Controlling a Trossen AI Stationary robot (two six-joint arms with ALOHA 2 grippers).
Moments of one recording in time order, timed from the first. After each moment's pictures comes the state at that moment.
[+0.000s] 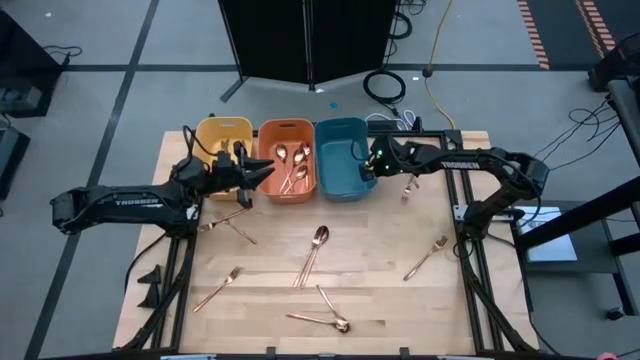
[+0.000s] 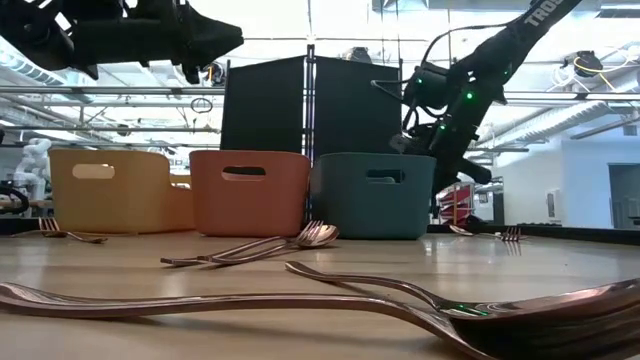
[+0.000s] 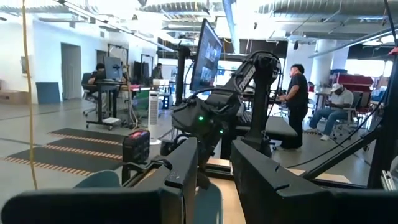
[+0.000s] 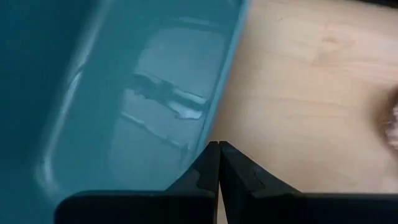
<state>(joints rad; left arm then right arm) 0.33 0.86 0.33 0.75 0.16 -0.07 -0.52 1.54 0.84 -0.29 0.13 0.68</state>
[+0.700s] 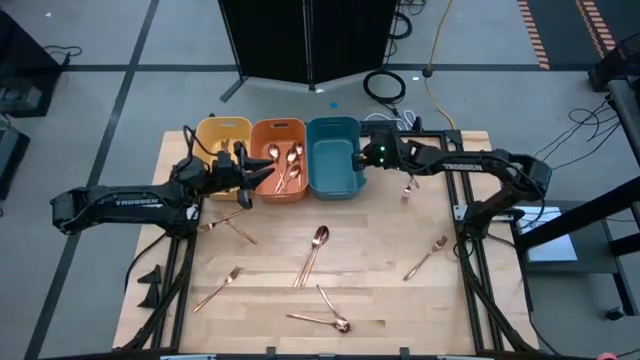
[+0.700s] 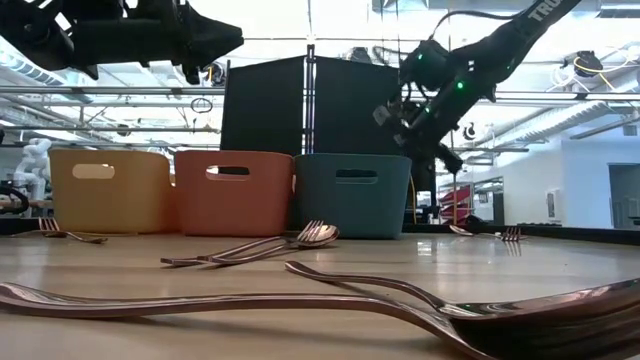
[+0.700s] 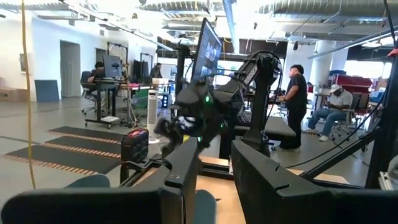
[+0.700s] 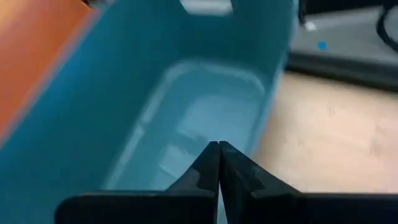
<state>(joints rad) 0.33 0.86 0.33 0.75 0.16 -0.08 -0.50 1.51 0.84 -0.01 0.19 0.65</state>
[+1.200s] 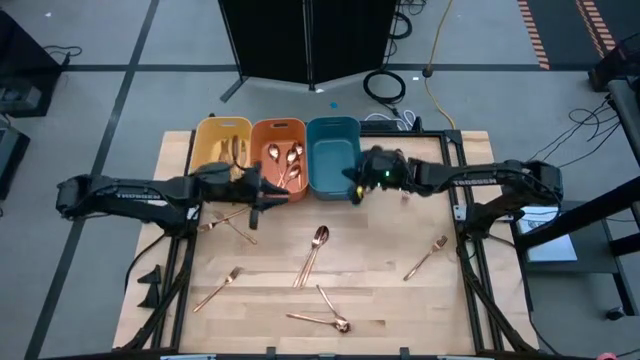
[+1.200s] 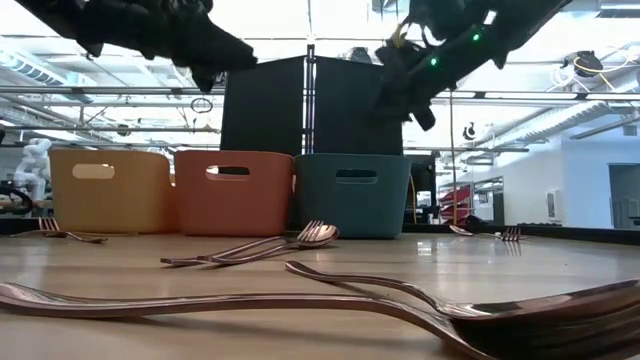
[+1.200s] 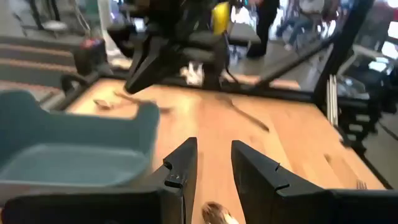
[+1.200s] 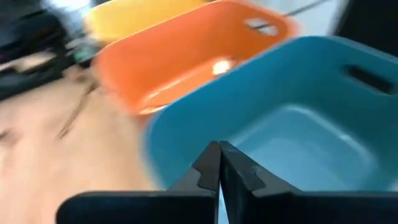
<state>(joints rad) 0.15 0.95 0.52 0.23 0.17 -0.06 -0.22 1.40 0.84 0.09 0.16 0.27</state>
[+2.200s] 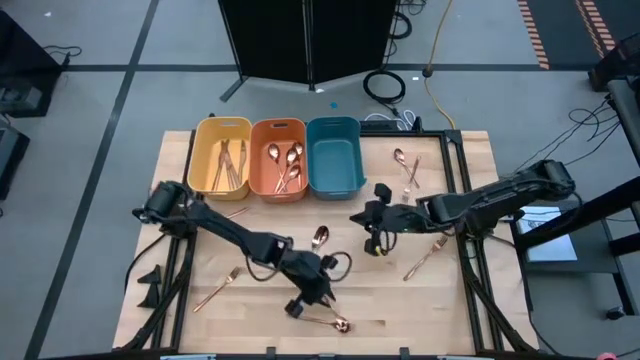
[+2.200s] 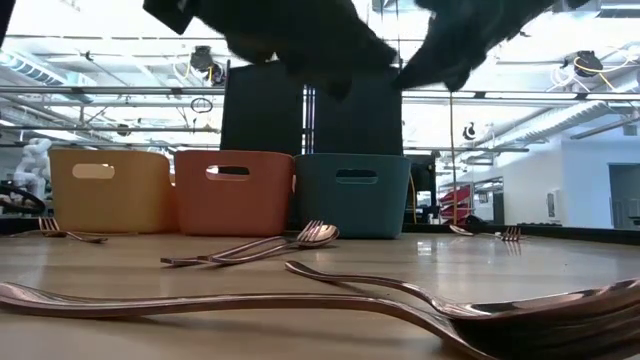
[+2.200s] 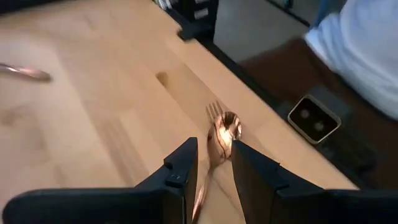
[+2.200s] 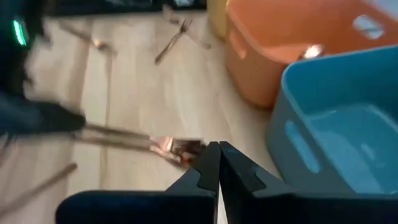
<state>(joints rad) -0.35 1.89 1.17 0.12 0.30 0.15 0.23 1.30 0.84 -0.14 0.39 0.25</state>
